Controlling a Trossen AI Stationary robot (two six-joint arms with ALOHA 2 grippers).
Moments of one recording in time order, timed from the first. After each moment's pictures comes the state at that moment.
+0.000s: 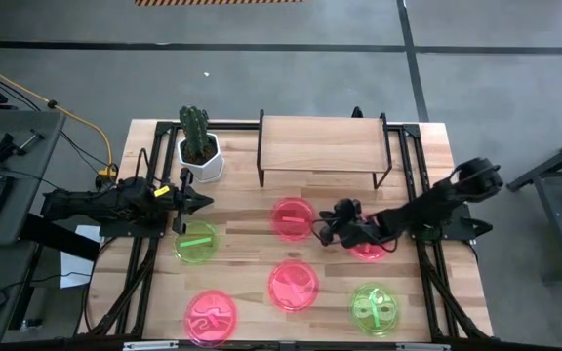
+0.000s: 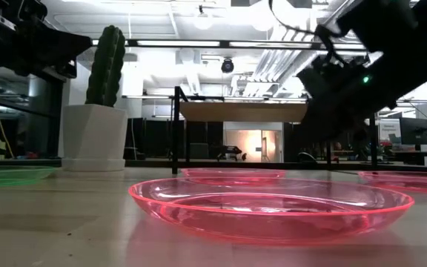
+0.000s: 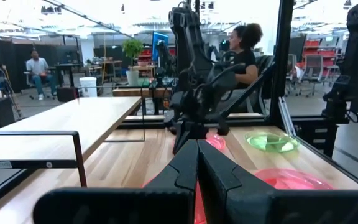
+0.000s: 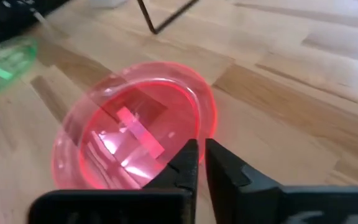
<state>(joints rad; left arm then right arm) -0.01 0.00 0.01 0.10 -0.01 0.04 0.31 1.59 0.51 0.30 0.73 0.94</state>
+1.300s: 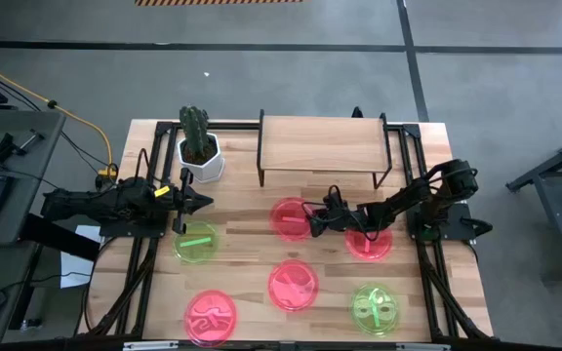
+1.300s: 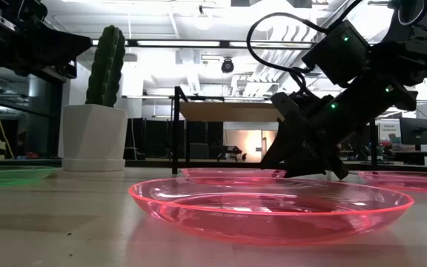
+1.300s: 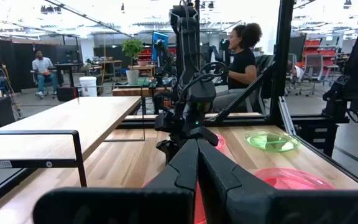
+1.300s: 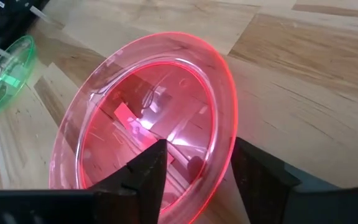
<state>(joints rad) -0.01 0.00 0.01 0.10 -0.01 0.04 0.15 1.76 0.51 0.56 0.42 1.02</state>
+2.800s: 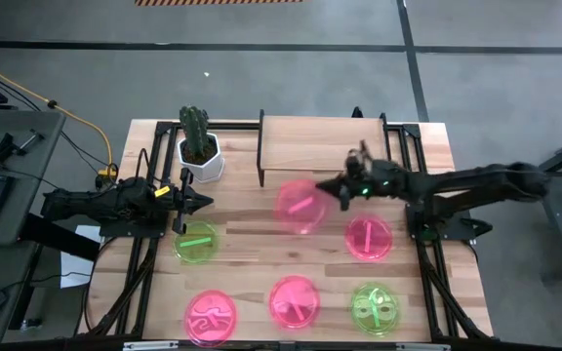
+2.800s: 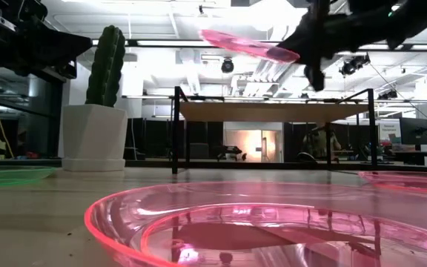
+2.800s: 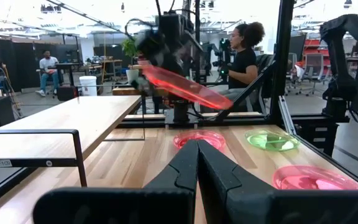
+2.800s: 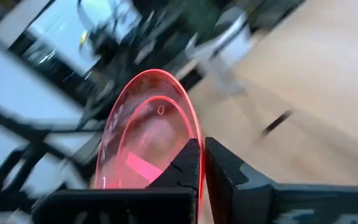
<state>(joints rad) -0.01 0.00 0.01 0.10 -0.01 0.04 -0.13 1.03 0.51 0.33 0.03 0.66</state>
